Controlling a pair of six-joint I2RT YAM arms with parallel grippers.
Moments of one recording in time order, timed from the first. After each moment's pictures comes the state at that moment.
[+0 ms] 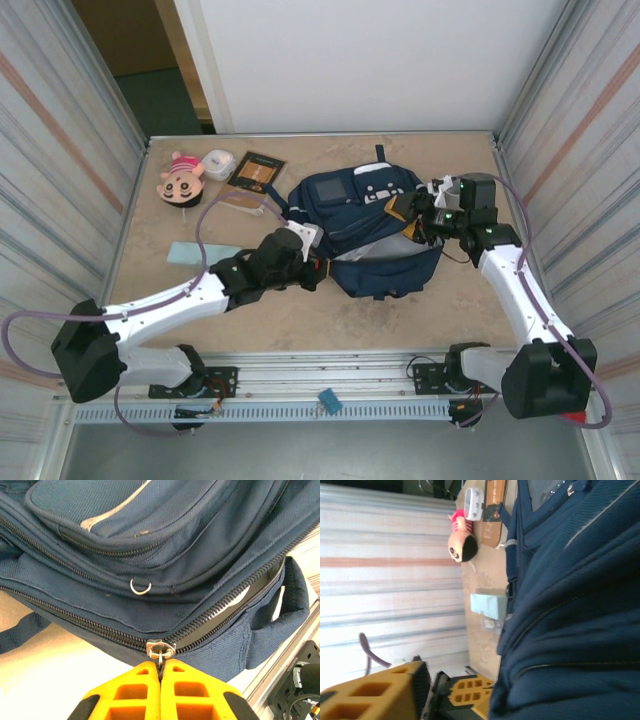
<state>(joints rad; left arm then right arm) -0.93 1.25 0.84 -0.22 0.03 -0.55 0.10 1.14 0.91 -0.39 -0.84 0.94</state>
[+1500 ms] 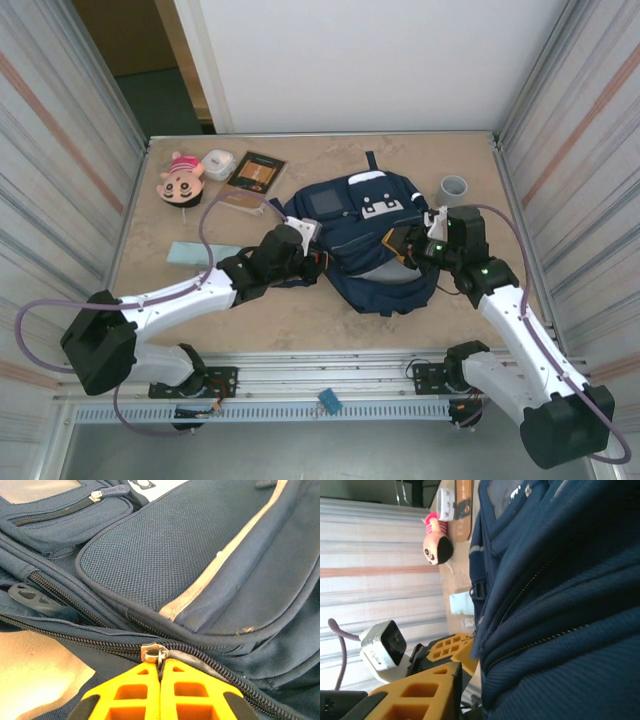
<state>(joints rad) -0.88 1.31 0.80 -0.10 0.02 -0.51 0.26 0.89 0.73 -0.41 -0.58 1.07</state>
